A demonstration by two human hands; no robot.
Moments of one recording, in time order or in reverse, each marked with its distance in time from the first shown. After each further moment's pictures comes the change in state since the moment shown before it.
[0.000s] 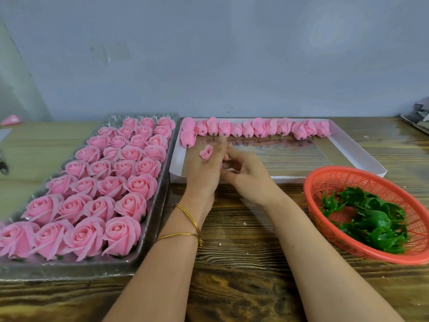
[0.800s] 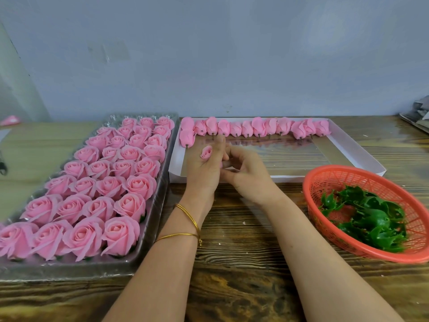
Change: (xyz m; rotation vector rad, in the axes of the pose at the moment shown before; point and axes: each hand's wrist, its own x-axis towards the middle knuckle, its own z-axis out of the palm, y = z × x) left_hand -0.001 0.000 0.002 0.006 0.000 -0.056; right_hand -0.001 0.000 0.000 0.016 0.027 -0.002
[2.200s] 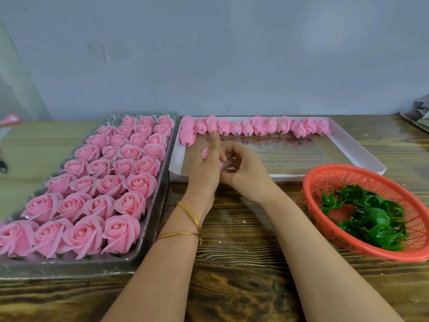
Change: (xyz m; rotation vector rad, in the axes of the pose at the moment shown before) left_hand -0.001 0.001 0.001 0.011 0.008 -0.057; right_hand 0.001 0.000 0.001 -0.010 0.032 0.030
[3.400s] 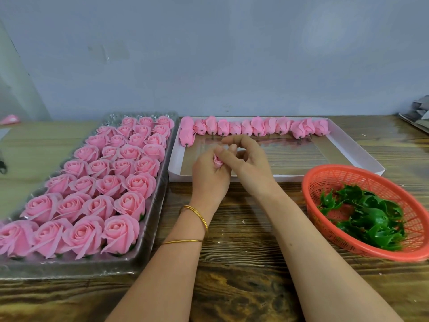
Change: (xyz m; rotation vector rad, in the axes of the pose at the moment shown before) left_hand -0.005 -0.005 0.003 0.478 0.016 0.345; right_hand 0.004 -0.006 0.002 -0.013 0.249 0.081
